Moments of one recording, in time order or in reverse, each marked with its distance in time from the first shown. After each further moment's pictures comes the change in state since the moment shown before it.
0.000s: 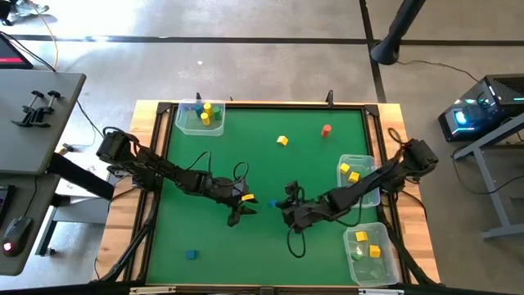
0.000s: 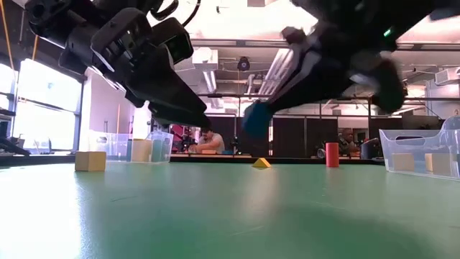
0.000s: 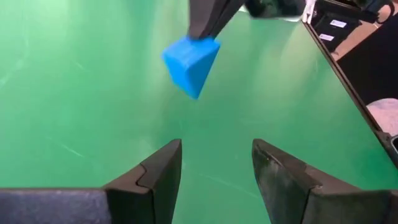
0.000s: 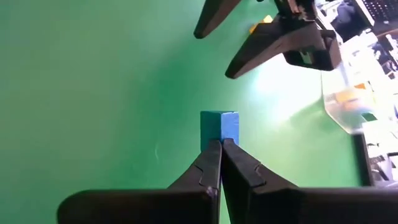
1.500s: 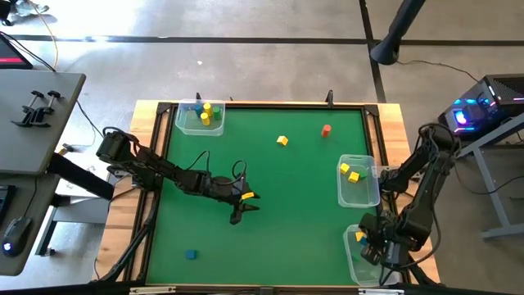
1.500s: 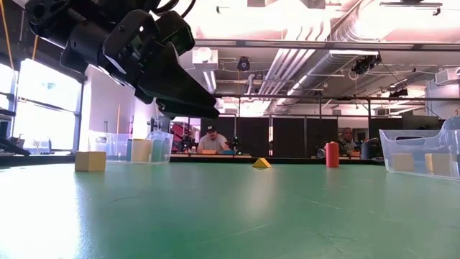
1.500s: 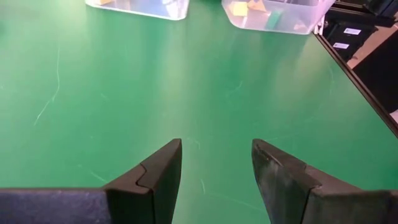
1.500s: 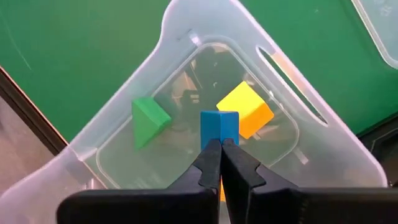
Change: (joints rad) left arm -0.001 0.000 0.000 0.054 -0.074 0.083; right arm 0.728 -0.342 -0.003 -1.010 -0.425 2.157
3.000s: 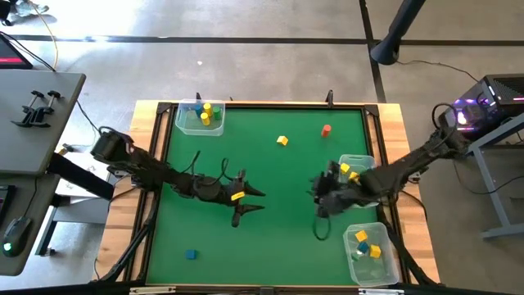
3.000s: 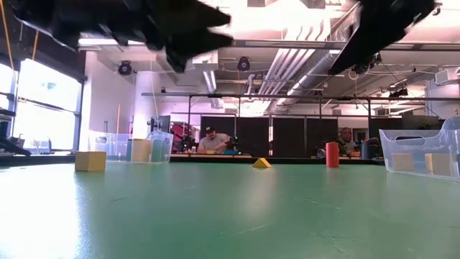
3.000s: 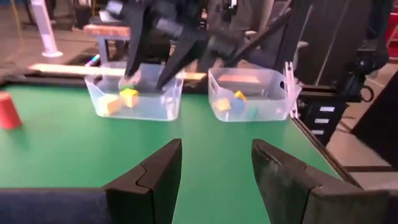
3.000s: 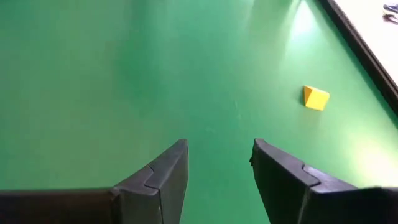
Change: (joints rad) left arm -0.072 -0.062 -0.001 0.267 -0.141 0.106; right arm -0.726 -0.067 0.001 0.382 0.472 -1.374
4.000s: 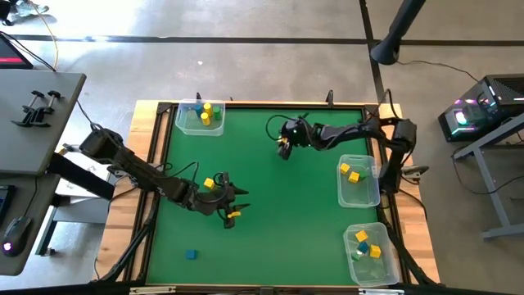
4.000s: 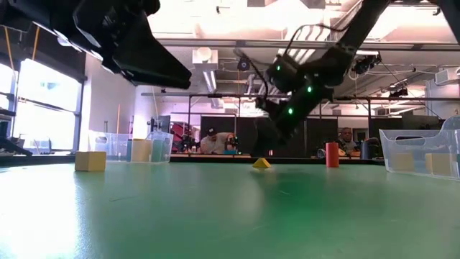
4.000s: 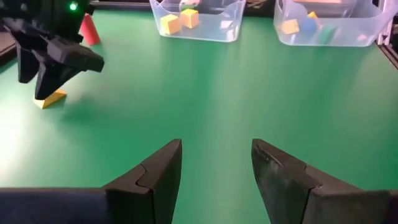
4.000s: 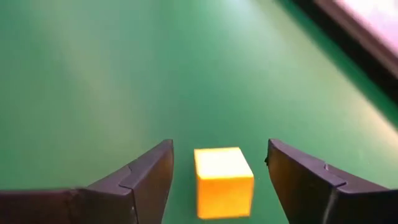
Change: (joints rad) left arm -0.142 -0.109 0.001 -0.486 -0.356 -0.161; right arm -0.849 0.554 -0.001 0.788 -0.501 -0.452
